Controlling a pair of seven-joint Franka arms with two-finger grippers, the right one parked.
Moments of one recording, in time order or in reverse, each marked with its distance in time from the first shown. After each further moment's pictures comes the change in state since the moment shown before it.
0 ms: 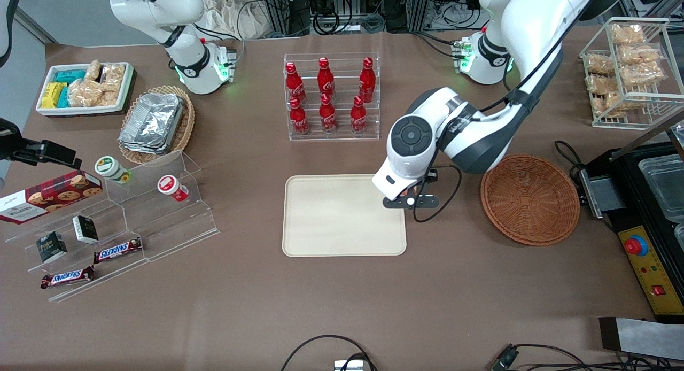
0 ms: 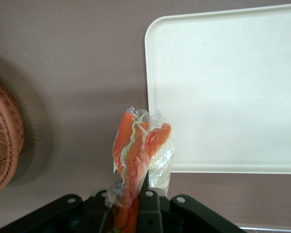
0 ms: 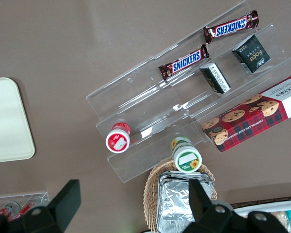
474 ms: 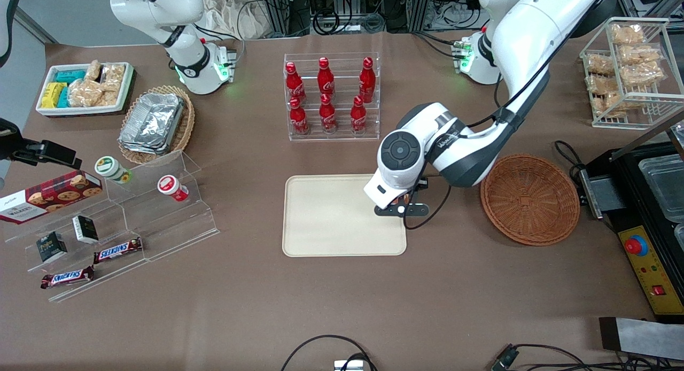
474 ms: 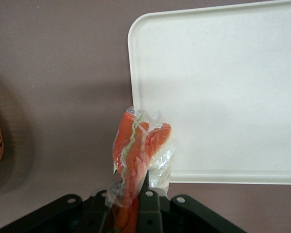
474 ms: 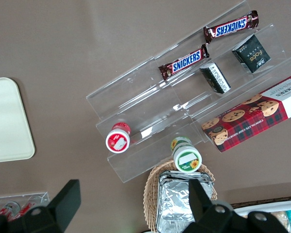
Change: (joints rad) arm -0.035 0.092 0.000 0.060 0.045 0.000 -0.024
